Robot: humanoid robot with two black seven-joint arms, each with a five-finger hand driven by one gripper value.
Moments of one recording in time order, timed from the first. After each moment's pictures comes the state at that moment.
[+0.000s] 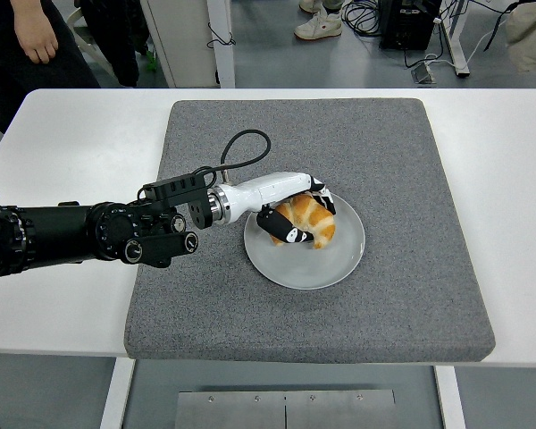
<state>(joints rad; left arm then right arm) -1.28 0.11 0.48 -0.92 0.65 0.28 -0.45 -0.08 0.00 0.00 0.13 -0.11 0.02 0.41</state>
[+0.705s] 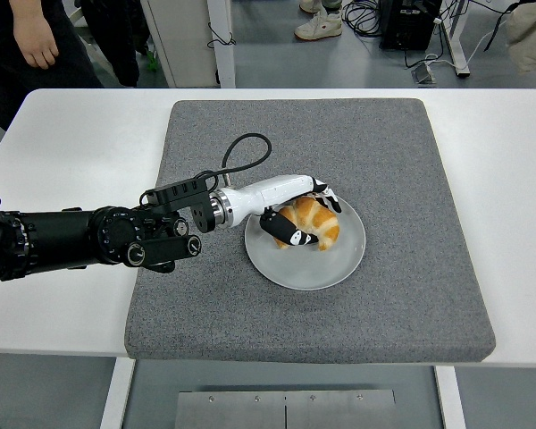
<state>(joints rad) -1.27 0.10 0.44 -0.92 0.64 0.28 -0.45 -0.08 0.00 0.00 0.13 -0.11 0.02 0.41</state>
